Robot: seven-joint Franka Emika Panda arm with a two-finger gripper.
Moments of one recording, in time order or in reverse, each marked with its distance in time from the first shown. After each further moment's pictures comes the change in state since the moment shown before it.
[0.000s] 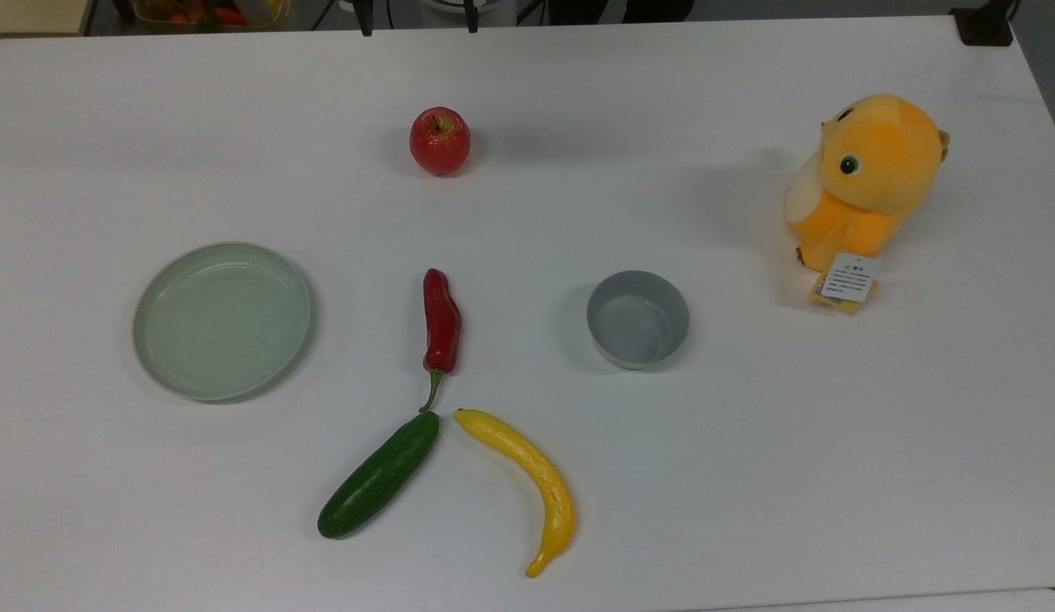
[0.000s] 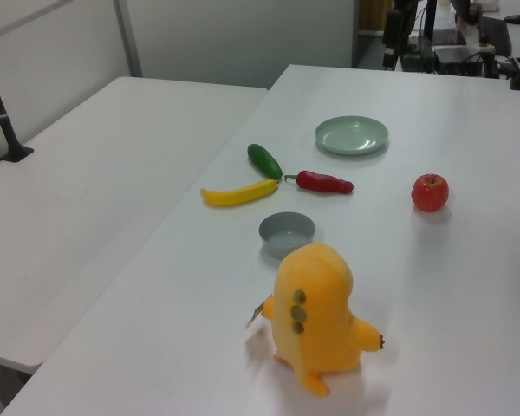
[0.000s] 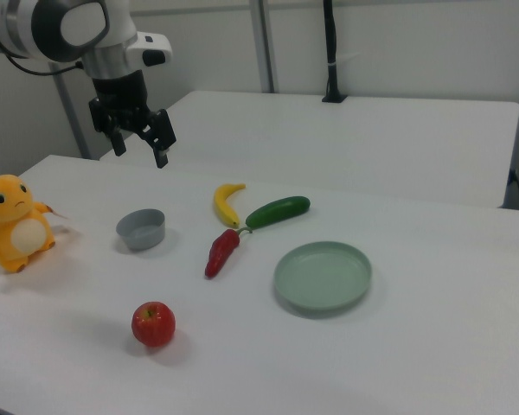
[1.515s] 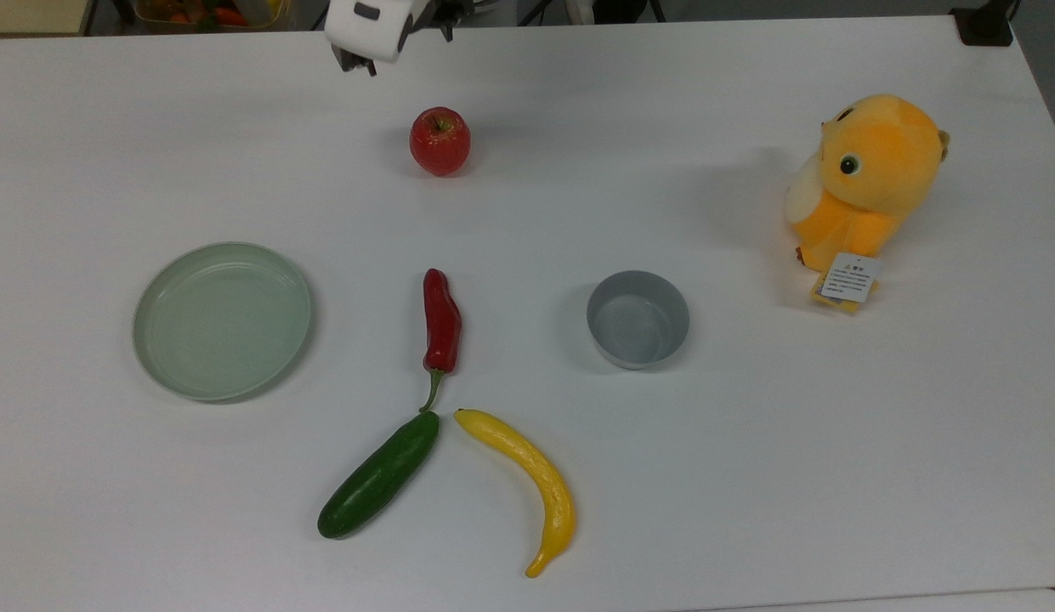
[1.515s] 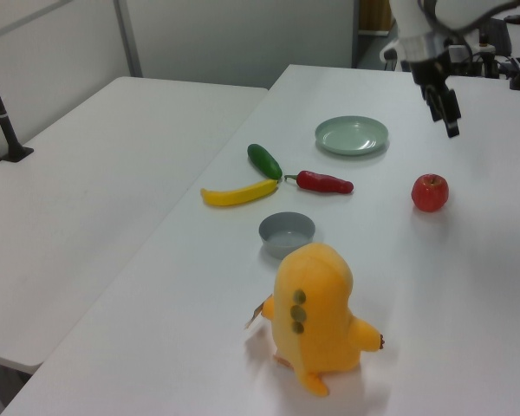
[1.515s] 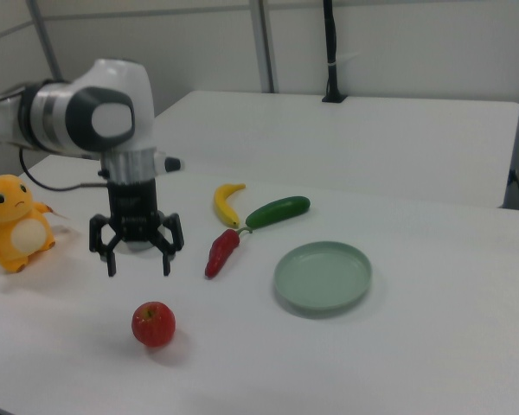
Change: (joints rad) arm 0.001 -0.009 0.004 -0.359 -0.163 -0.054 -0.492
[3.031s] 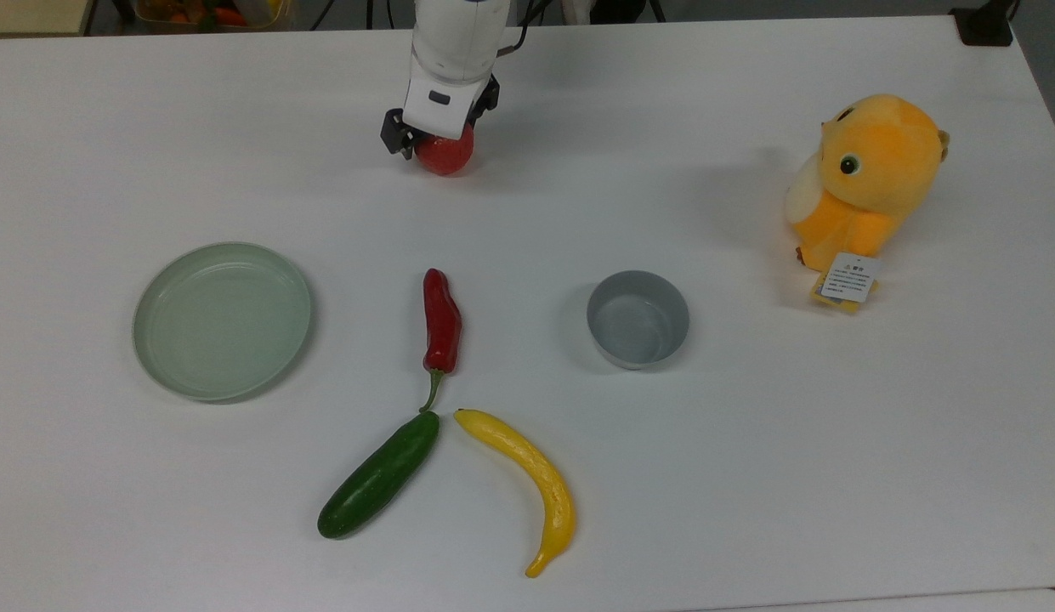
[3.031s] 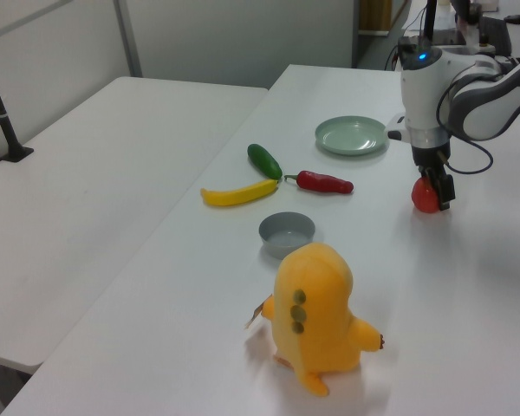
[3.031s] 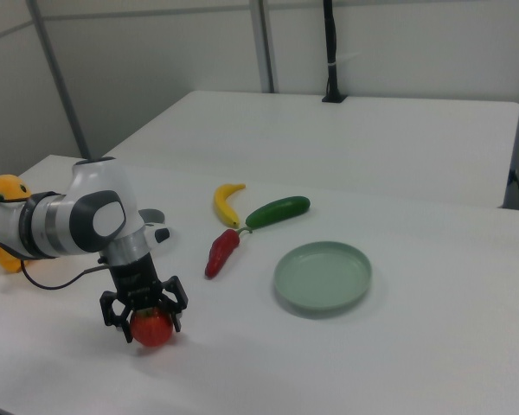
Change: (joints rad) arm 0.001 0.052 0.077 -0.372 -0.167 0.568 0.133
